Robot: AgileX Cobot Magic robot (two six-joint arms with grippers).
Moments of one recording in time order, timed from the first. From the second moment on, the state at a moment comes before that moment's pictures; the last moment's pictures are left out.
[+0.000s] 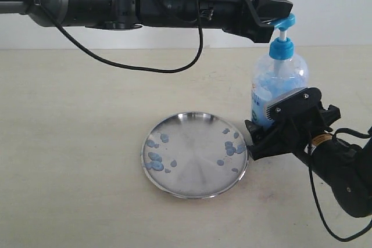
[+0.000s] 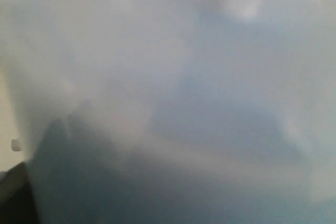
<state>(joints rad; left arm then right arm) -0.63 2.05 -1.58 -1.77 0.67 1.97 0.22 2.05 -0.50 0.07 -1.11 -0.29</state>
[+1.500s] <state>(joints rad) -0.56 0.83 -0.60 -1.74 -0.26 1.98 0.22 1.89 -0.49 0.09 -0.87 -0.14</state>
